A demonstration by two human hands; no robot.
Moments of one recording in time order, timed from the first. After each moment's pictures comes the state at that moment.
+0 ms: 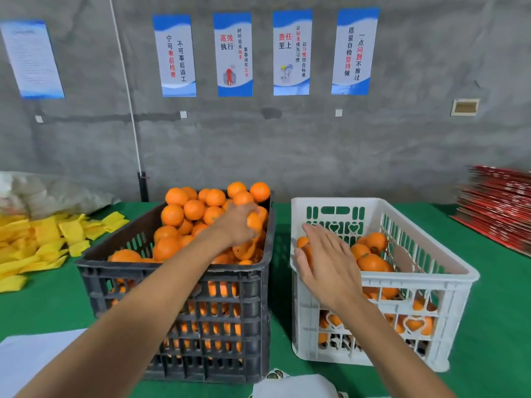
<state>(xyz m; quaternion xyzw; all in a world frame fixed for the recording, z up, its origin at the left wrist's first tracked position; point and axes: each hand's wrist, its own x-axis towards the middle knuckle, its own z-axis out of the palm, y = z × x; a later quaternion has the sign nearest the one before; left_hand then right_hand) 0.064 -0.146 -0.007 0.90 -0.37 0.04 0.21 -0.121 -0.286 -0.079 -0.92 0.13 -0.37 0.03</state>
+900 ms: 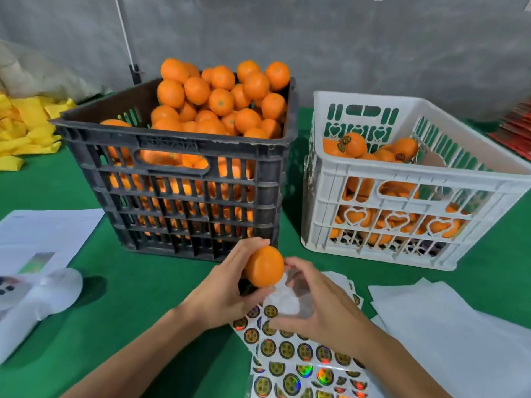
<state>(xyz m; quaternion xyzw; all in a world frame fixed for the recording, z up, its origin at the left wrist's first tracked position) -0.059 -0.026 -0.272 0.75 -0.51 -0.03 0.42 -0.212 -0.218 -0.245 -0.94 0.02 -0.04 0.34</state>
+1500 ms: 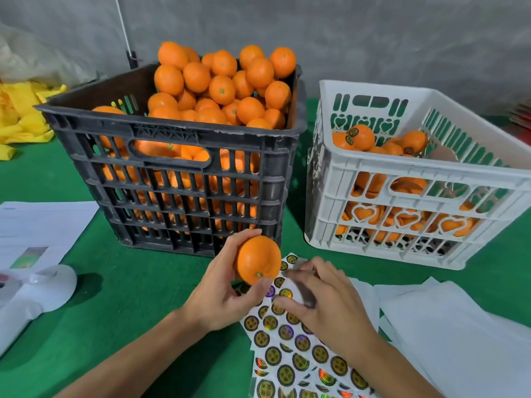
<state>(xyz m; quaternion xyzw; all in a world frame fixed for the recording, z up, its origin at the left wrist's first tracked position) -0.065 -0.024 -0.276 0.68 -0.44 -0.05 0.59 -0.205 -0.210 -0.255 -0.98 0.07 -0.11 0.17</state>
